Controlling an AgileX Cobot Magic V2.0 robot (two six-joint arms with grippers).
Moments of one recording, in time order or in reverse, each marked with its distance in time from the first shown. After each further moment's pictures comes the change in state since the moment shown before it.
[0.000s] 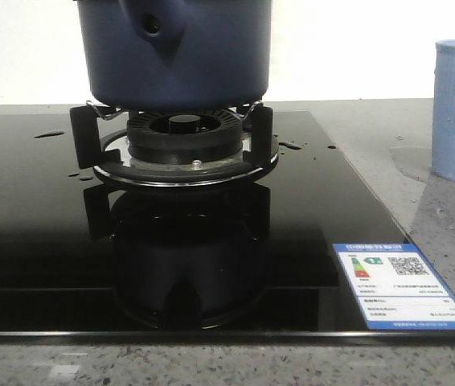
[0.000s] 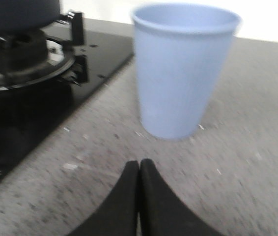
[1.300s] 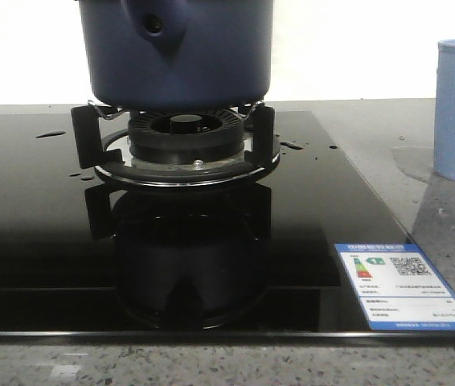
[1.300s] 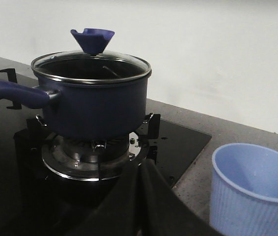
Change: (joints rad) left arm 0.000 0.000 0.000 0.000 -0.002 0.002; right arm 0.292 0.039 -0.281 -0.415 0.059 0.388
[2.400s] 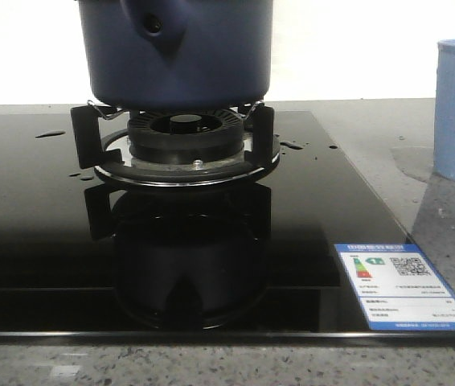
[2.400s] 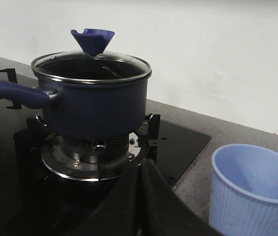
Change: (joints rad) left arm 0.000 0.148 -0.206 -1.359 0.029 1.407; right arm 0.000 0.000 0.000 0.000 -0.001 -0.005
